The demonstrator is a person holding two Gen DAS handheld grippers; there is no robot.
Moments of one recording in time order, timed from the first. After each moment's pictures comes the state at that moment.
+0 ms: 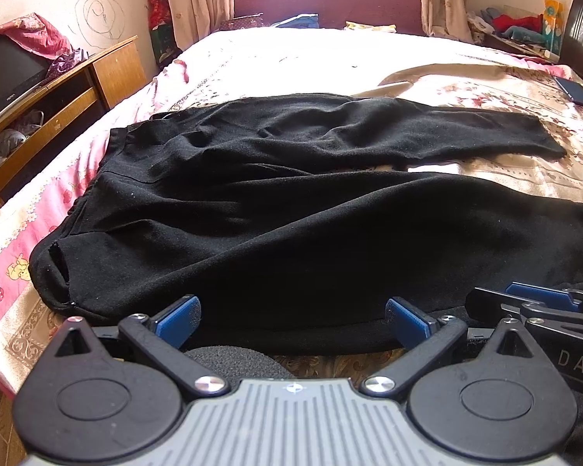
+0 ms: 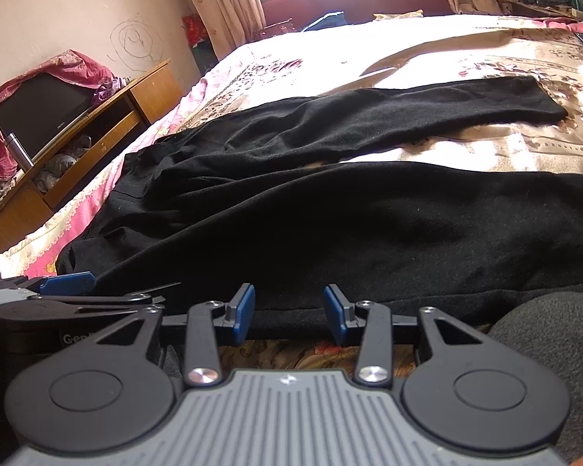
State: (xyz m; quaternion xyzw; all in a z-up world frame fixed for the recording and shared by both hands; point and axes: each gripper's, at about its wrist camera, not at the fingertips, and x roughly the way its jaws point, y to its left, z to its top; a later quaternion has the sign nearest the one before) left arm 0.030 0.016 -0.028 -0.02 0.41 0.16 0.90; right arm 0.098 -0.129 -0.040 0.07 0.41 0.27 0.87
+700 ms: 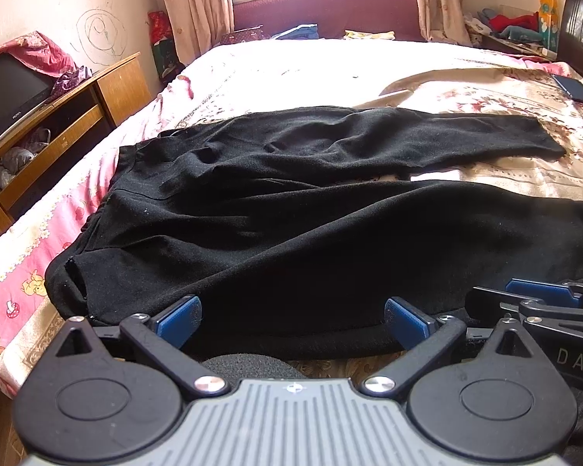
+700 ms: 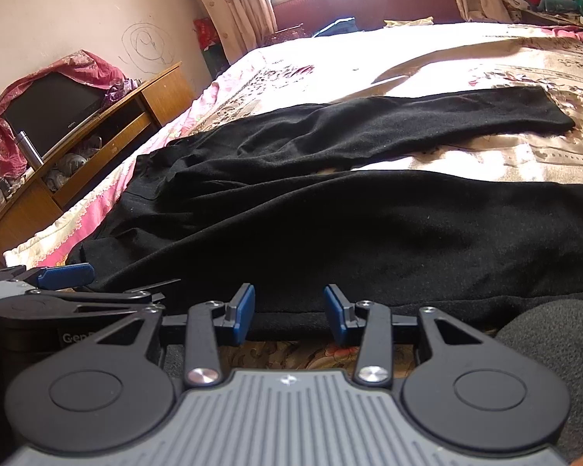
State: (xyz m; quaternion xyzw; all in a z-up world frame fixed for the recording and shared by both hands) left arm 0.024 0.015 -0.017 0.00 0.40 0.16 0.90; right arm 0.094 -0.128 -0.032 0.07 0.40 0.28 0.87
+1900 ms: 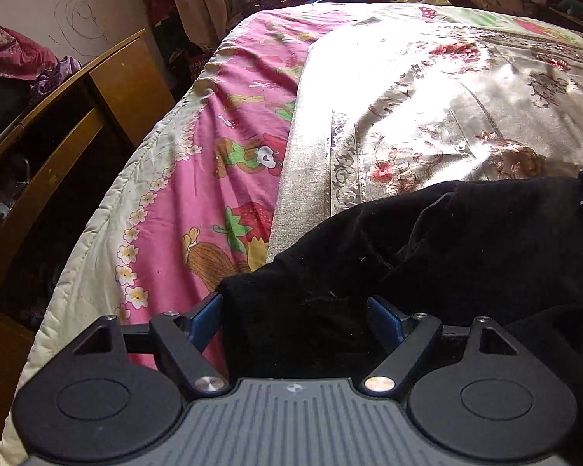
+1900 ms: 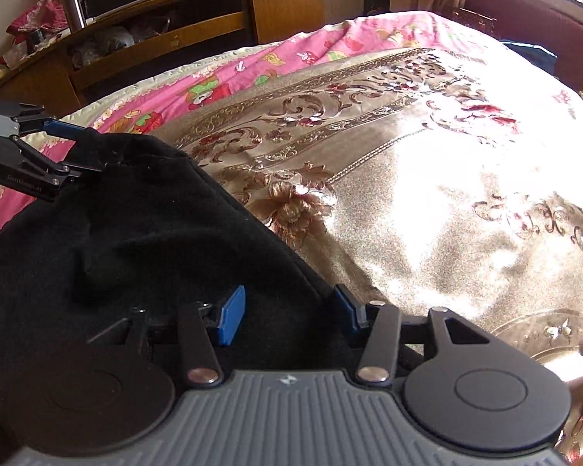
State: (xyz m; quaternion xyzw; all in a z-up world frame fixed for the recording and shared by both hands) left arm 0.274 0.394 -0.080 0.04 0.45 0.17 0.88; right arm 0.442 0.165 -0.080 -0.20 0.39 0.46 0.78
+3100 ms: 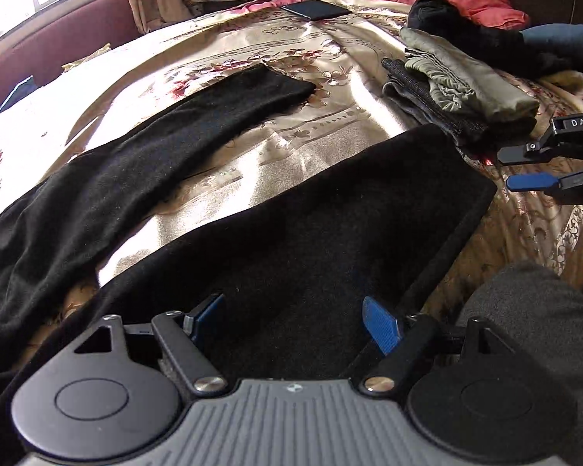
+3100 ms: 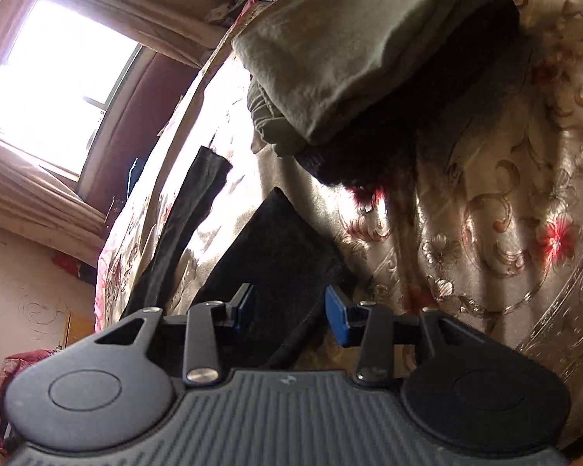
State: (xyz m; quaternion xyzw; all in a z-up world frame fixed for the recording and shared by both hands) left arm 0.161 -0.106 -0.061 0.13 0.43 -0.23 0.86; right arm 0.121 -0.432 -0.080 0.43 0.37 -0.01 0.83
